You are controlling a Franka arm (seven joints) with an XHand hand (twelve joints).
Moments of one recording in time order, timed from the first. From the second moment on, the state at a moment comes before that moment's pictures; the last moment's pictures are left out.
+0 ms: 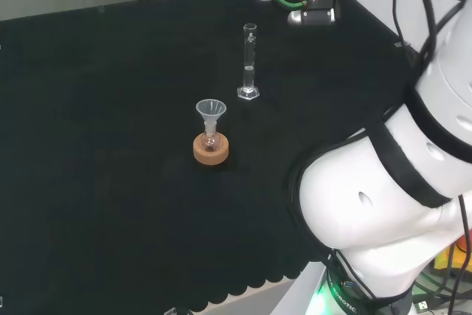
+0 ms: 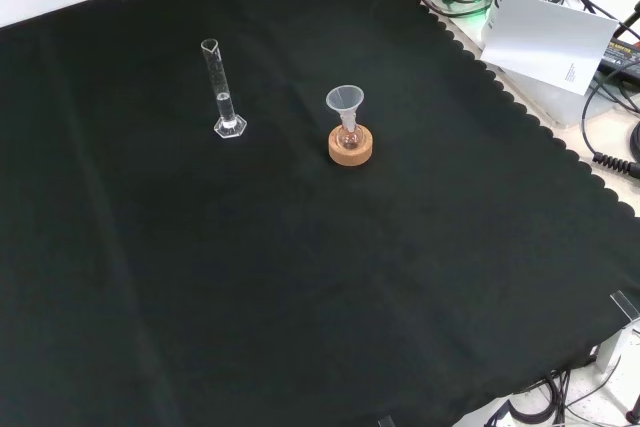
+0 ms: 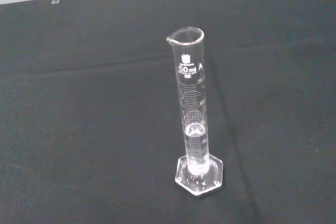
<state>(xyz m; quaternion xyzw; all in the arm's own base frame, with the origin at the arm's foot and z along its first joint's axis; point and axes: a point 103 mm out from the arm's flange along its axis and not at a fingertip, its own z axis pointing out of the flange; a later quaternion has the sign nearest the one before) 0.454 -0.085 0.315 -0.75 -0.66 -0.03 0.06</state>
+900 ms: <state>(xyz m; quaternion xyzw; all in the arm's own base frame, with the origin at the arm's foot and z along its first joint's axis) 0.496 -0.117 0.275 -0.75 -0.66 -0.06 0.08</state>
